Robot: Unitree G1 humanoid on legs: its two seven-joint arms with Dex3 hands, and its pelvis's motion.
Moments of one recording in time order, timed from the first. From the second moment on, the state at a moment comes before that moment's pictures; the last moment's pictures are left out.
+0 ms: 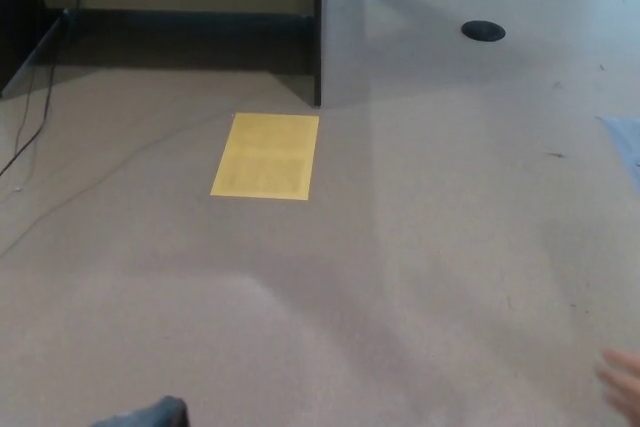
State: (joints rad) left_arm -0.01 0.52 -0.14 1.03 0.78 -0.76 1.09; right_arm -0.16 -0.41 0.17 1.24 -0.31 -0.26 -0.07
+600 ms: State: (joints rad) left_arm -0.07 0.54 -0.15 0.63 0.78 -0.70 1.06; right_arm -0.15 -0.41 0.18 1.24 -0.32 -0.26 -0.07
